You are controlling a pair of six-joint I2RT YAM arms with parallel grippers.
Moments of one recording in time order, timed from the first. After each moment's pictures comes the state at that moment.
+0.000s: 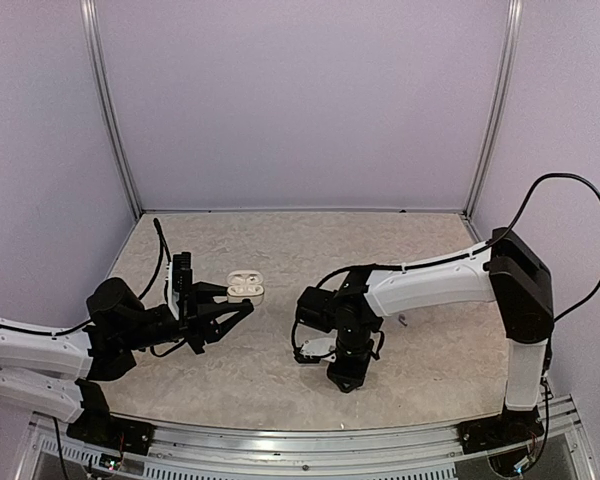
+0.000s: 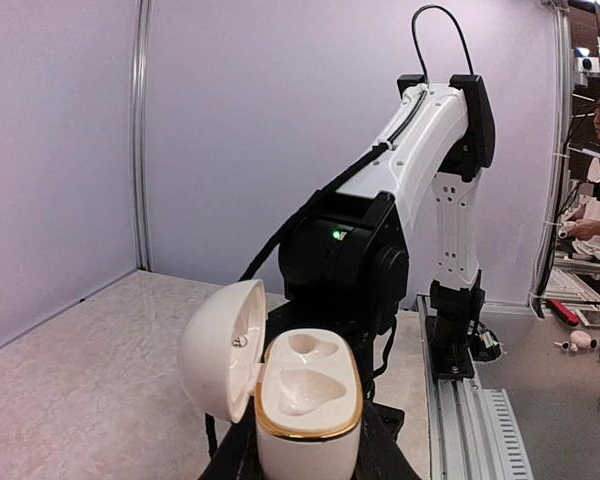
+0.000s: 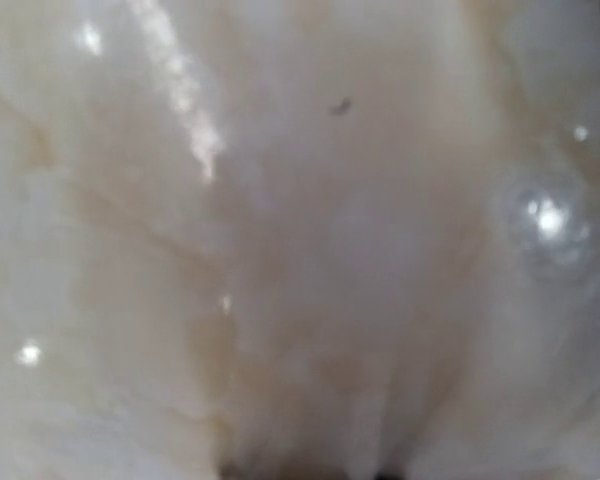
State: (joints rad) left arm -0.91 1.06 0.31 0.96 0.38 -0.10; right arm 1.10 1.99 1.38 -0.99 -0.10 -0.13
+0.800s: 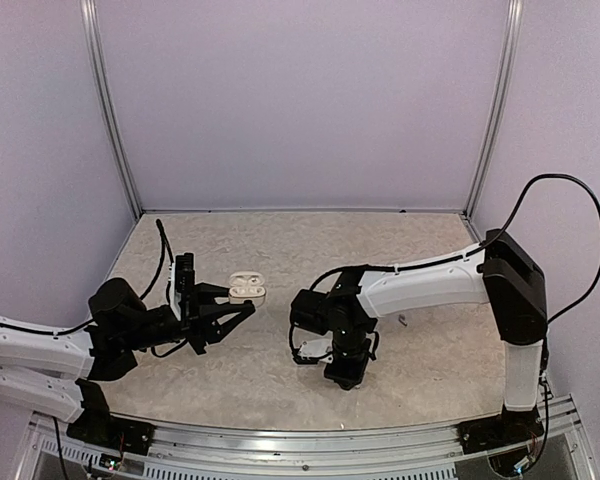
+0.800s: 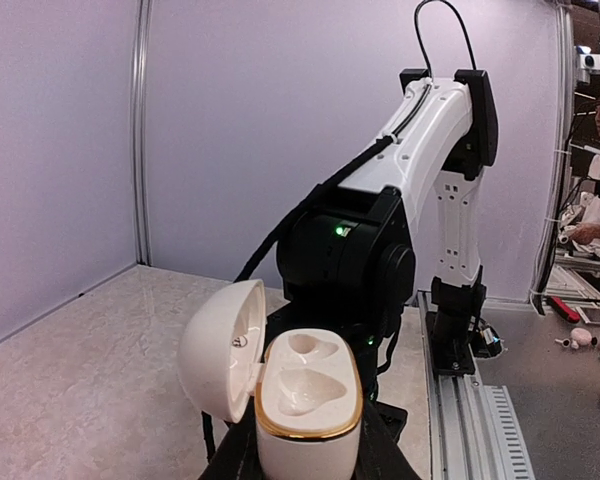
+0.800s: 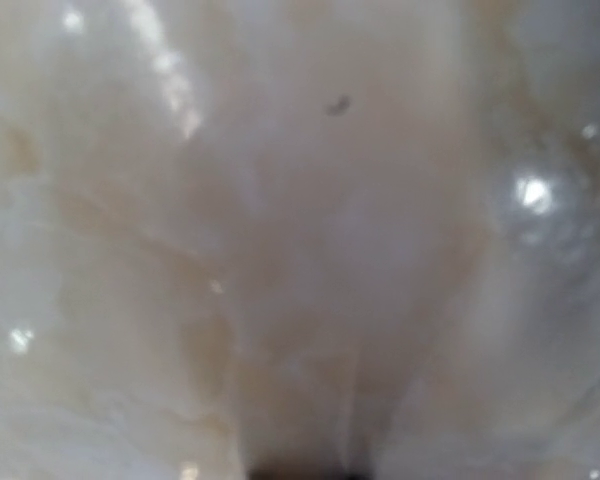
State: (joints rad) left arm -0.91 1.07 0.31 0.96 0.38 -0.10; right arm 1.12 2.03 1.43 -1.05 -0.07 -0.11
